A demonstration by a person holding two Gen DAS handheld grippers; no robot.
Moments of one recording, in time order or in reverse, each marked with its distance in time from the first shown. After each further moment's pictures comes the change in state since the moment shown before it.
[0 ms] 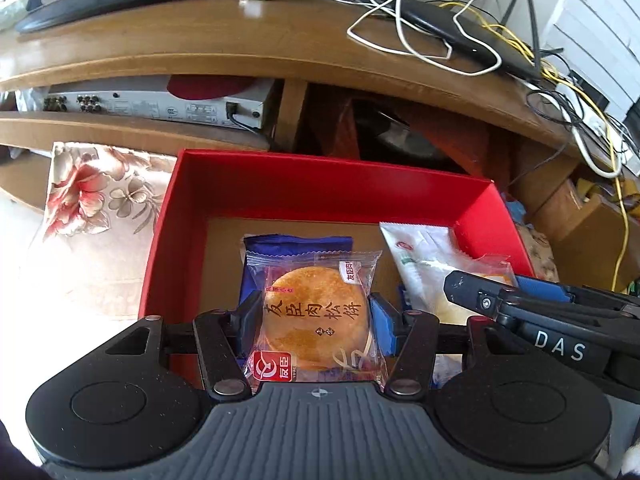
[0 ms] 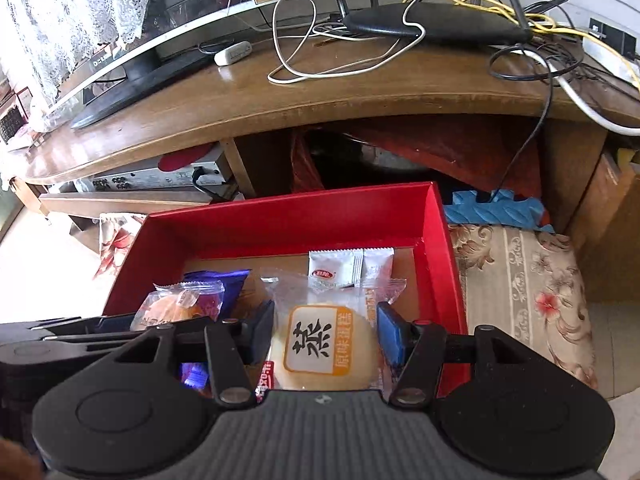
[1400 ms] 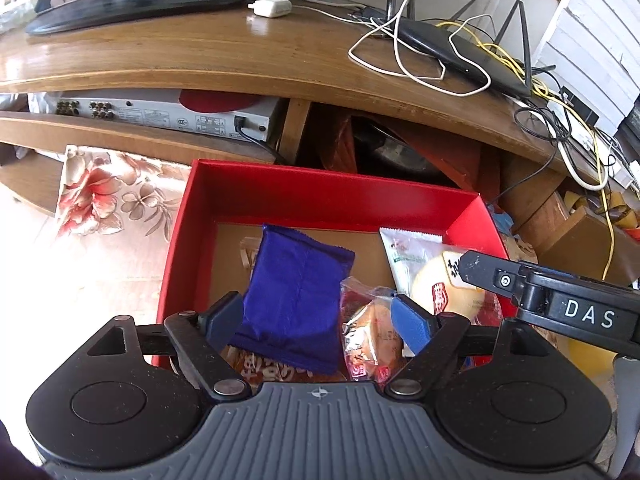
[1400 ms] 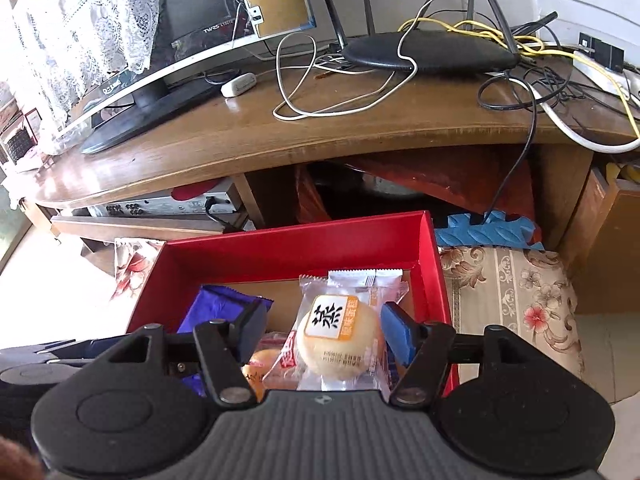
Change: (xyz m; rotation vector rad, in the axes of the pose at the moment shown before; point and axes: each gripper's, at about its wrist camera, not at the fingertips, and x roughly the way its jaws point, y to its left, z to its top) left arm -0.028 0.006 -0.006 -0.017 -0.030 -0.017; right arm -0.032 0.000 0.003 0.020 -0.060 0.015
